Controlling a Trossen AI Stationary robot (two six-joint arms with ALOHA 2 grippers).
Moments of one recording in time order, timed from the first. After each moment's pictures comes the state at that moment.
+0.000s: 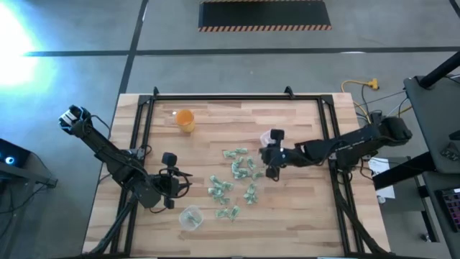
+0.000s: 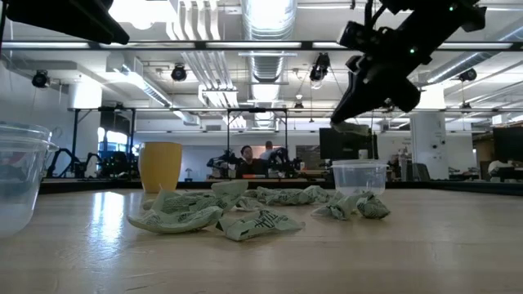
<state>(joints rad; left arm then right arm) -0.72 1.06 0.76 -0.48 -0.77 -0.15 0.14 1.37 0.75 -0.20 0.54 -0.11</state>
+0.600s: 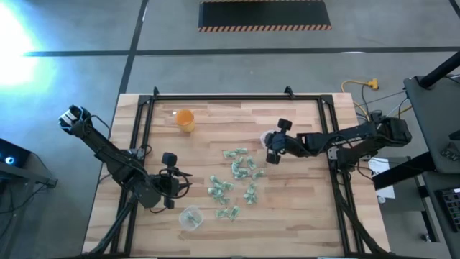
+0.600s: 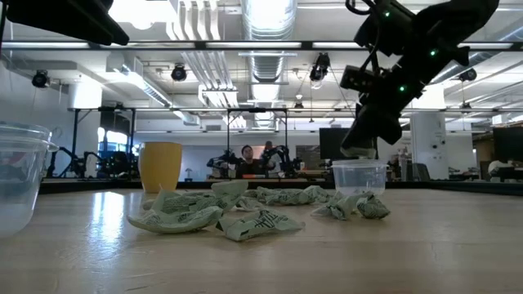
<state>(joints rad) -0.72 1.06 0.76 -0.48 -0.77 -0.14 -0.05 1.37 0.62 -0.10 0.55 -0.06</state>
